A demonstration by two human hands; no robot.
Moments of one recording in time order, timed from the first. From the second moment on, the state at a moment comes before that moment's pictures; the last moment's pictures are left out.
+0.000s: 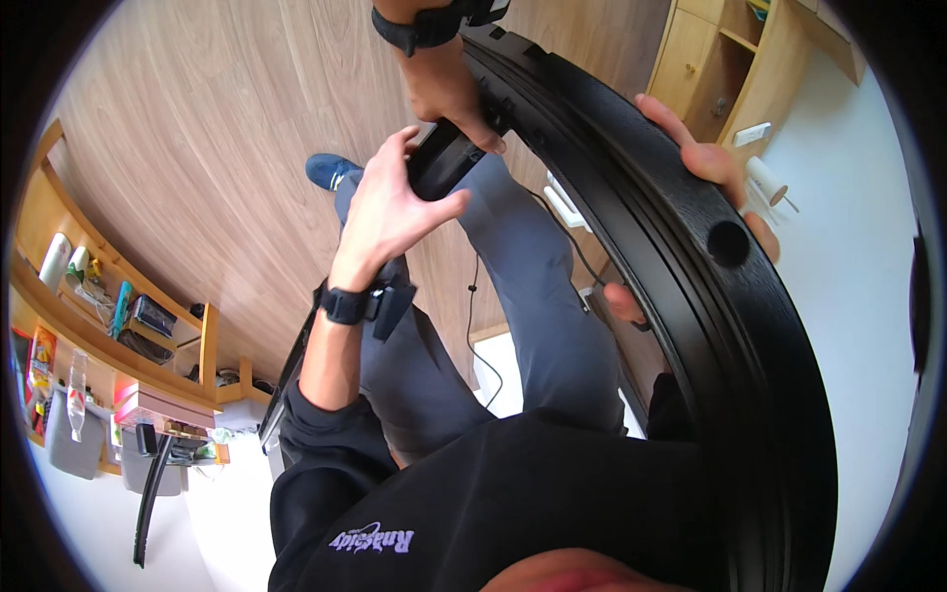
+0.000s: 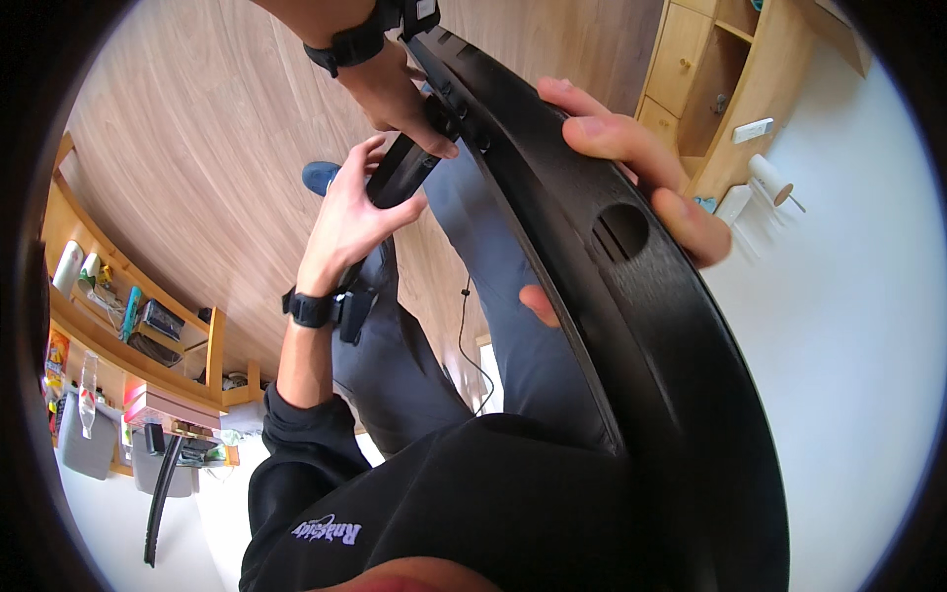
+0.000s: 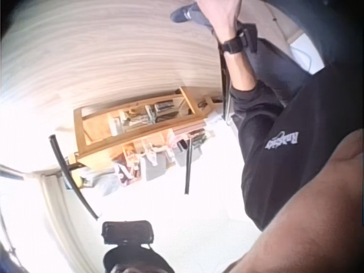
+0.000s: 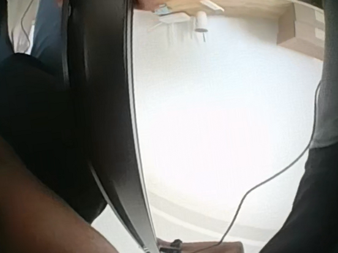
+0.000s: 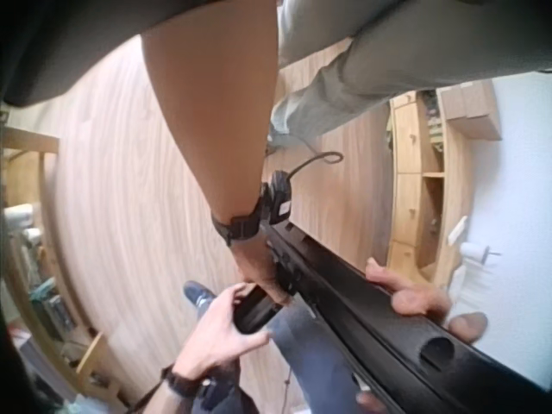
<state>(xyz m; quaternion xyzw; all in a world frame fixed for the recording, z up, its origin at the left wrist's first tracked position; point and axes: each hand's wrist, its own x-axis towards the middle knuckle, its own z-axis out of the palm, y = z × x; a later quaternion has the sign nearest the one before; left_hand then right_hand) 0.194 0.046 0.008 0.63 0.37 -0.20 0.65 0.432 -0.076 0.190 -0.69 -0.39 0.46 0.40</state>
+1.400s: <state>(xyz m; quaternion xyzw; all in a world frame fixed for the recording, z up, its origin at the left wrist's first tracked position) 0.243 0.026 -0.004 0.69 0.38 -0.19 0.58 0.379 -0.035 0.251 -0.54 -0.30 -0.07 0.78</state>
